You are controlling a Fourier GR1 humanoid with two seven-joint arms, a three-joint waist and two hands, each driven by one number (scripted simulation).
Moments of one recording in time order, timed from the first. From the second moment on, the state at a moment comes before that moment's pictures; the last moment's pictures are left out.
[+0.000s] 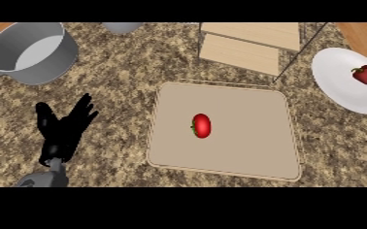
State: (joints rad) left arm -0.05 0.20 0.06 -1.38 0.15 0.01 0.29; right arm -1.45 -0.42 -0.41 -0.65 0.62 -0.50 0.51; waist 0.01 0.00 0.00
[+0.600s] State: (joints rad) left arm -0.01 0.20 0.08 -1.40 0.15 0.01 0.30; right arm -1.28 -0.61 -0.49 -0.93 0.54 -0.44 0.66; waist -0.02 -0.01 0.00
